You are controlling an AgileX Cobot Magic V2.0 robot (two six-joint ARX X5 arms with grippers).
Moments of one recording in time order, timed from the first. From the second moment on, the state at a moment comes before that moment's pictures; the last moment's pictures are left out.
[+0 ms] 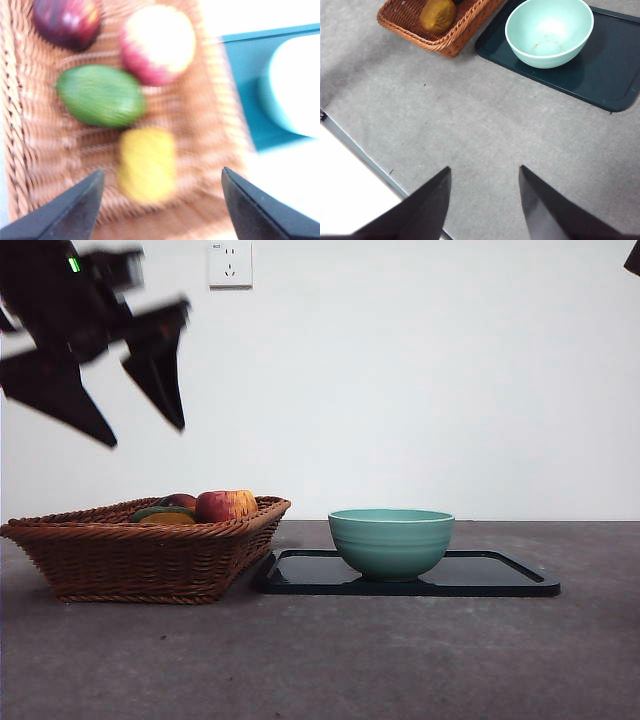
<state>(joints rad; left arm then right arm) -0.39 1.33 1.04 -0.52 0.09 -0.18 0.50 0.62 0.79 -0.88 -0.28 0.14</state>
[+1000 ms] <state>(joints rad) -0.40 0.95 1.04 -0.90 0.50 0.03 0.50 0.62 0.79 -0.87 -0.28 0.14</state>
